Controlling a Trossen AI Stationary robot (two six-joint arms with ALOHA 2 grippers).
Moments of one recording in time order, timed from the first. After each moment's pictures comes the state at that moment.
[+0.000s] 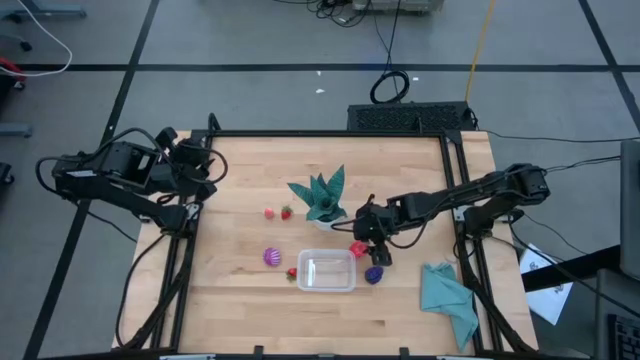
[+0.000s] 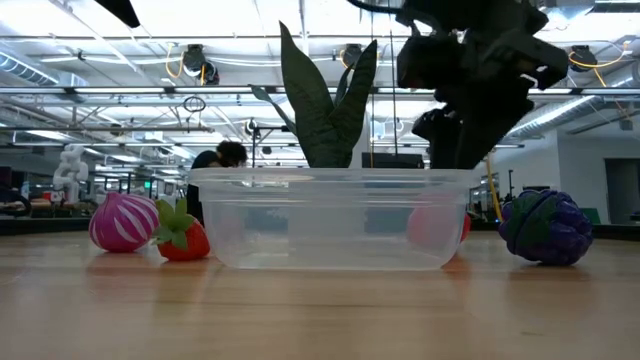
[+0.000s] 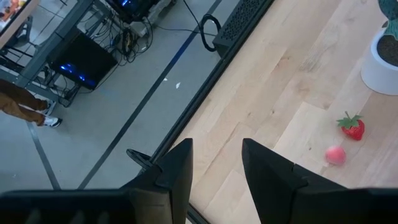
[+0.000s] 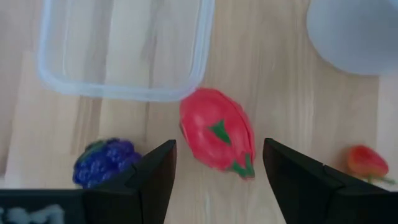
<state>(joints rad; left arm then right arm) -0.15 0.97 1.40 -1.57 -0.79 -0.48 0.11 1.54 0.95 -0.53 -0.13 0.07</state>
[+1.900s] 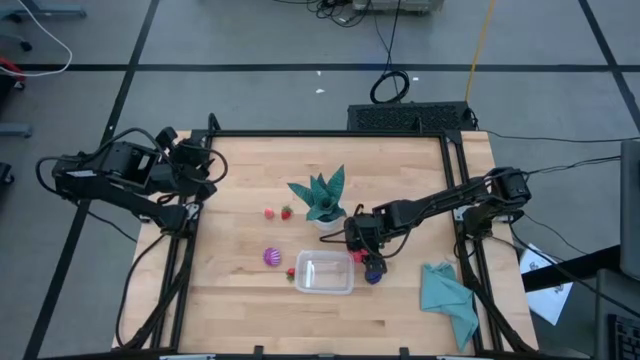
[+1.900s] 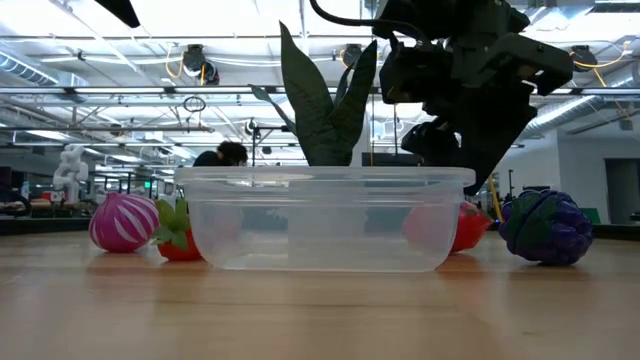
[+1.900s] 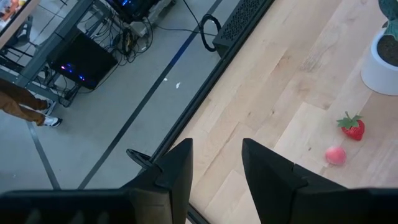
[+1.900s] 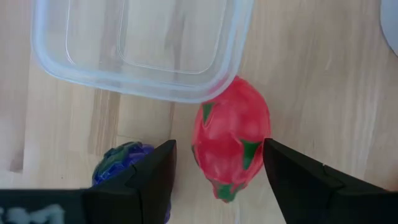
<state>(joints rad) -0.15 0.97 1.40 -1.57 -0.79 -0.48 0.15 1.69 1.06 -0.60 -0.19 0.09</state>
